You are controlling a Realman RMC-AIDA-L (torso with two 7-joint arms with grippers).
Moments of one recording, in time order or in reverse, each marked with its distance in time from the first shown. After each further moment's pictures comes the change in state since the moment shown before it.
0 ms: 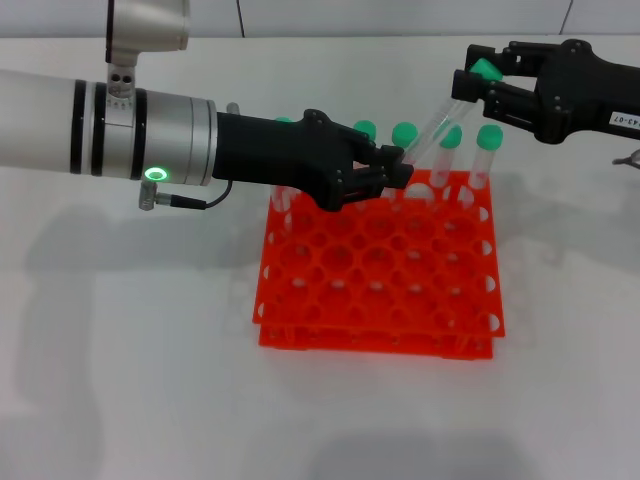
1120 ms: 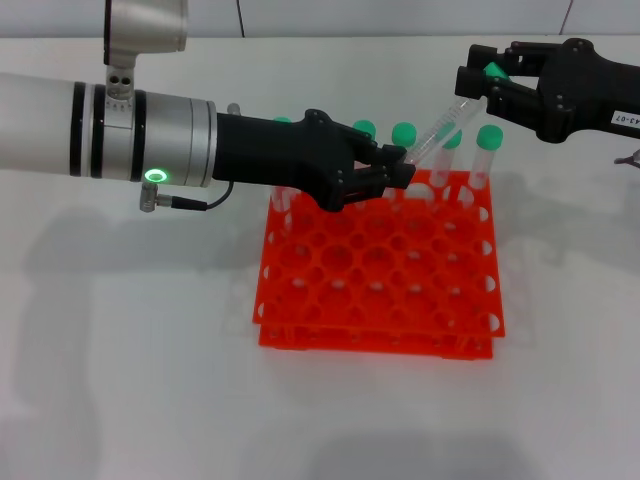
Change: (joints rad) left arm 0.009 0.000 0.015 0.006 -0.024 0.001 0.004; right arm -0.003 -0.002 -0.001 0.000 0.006 0.001 0.000
